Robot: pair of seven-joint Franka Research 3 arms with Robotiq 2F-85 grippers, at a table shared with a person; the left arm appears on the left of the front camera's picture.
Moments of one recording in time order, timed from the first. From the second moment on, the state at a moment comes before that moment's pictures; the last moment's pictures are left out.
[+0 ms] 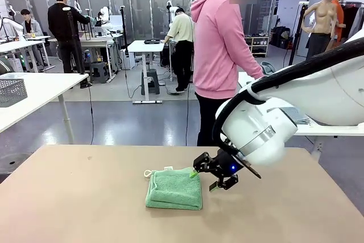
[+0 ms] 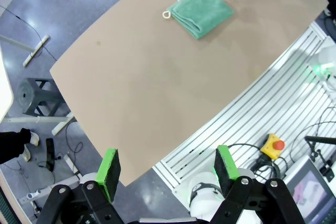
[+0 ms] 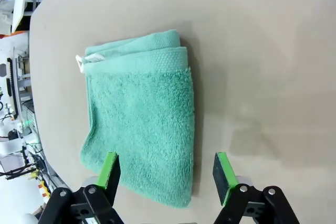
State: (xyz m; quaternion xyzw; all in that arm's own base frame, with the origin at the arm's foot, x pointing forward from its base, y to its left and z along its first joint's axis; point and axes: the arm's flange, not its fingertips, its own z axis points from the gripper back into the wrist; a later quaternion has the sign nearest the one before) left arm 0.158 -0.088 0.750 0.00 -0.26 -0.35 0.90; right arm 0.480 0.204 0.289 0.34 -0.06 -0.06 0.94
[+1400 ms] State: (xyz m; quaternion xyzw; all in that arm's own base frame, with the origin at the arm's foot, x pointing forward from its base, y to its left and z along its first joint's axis) left arm 0.158 -0.088 0.750 0.00 -0.26 -0.35 0.90; right arm 0.495 0.240 0.261 0.35 -0.07 -0.09 0.93
